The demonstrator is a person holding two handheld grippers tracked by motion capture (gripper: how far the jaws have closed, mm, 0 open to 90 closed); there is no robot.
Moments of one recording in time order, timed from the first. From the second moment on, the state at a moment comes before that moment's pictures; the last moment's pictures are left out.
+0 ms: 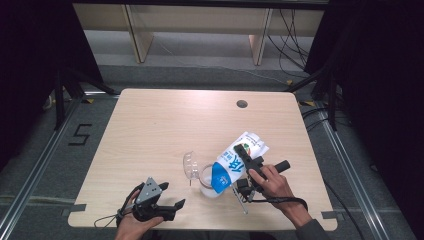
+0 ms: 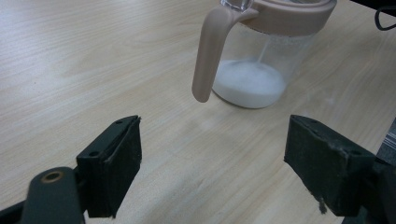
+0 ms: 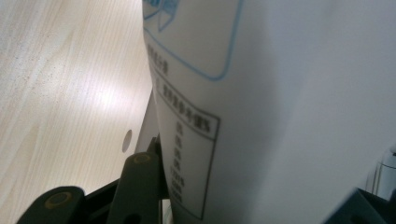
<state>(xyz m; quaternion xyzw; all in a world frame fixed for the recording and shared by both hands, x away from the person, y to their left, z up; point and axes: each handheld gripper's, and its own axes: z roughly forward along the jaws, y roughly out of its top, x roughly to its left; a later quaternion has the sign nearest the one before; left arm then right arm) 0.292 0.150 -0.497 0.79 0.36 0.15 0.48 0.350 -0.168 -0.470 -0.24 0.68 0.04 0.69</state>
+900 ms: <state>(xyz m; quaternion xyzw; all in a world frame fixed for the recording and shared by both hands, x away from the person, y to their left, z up) 0.291 0.150 -0.496 0.79 0.37 0.15 0.47 0.350 -0.168 -0.469 -0.25 0.68 0.03 0.69</state>
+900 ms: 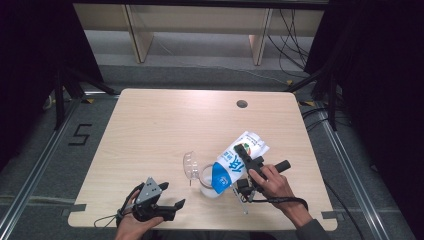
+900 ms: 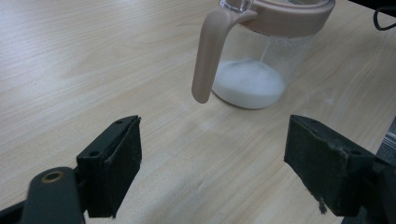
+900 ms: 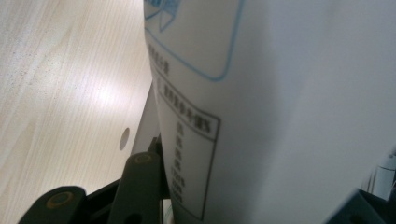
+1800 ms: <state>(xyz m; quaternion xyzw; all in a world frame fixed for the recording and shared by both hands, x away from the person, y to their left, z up) 0.292 0.149 -0.496 0.78 0.37 0.15 0.48 0.349 -0.169 -0.471 -0.25 0.68 0.02 0.69</state>
